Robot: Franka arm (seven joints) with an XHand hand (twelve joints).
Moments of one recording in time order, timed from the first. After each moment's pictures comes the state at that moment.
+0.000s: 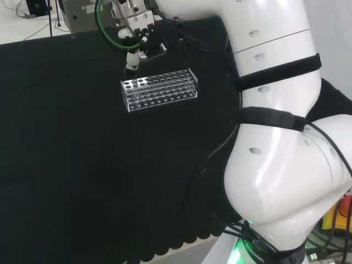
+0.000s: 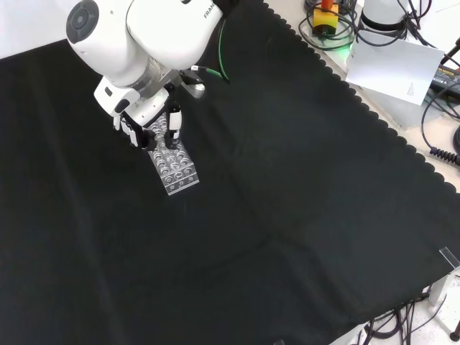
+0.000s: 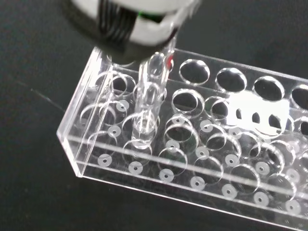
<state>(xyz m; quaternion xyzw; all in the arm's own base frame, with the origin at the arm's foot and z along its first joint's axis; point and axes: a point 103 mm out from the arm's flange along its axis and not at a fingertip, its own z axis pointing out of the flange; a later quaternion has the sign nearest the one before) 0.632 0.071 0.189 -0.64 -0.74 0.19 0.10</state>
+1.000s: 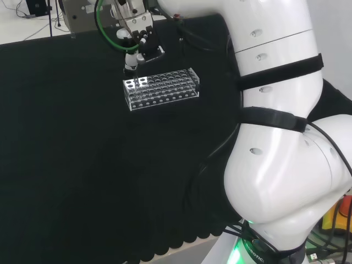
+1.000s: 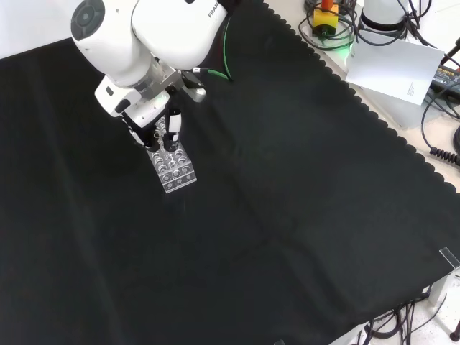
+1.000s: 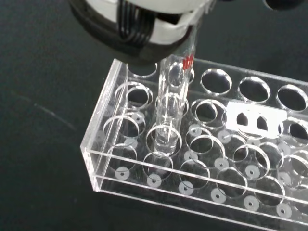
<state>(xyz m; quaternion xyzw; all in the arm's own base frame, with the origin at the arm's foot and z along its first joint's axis) 0.631 0.075 0.185 -0.65 -0.73 0.17 0.09</state>
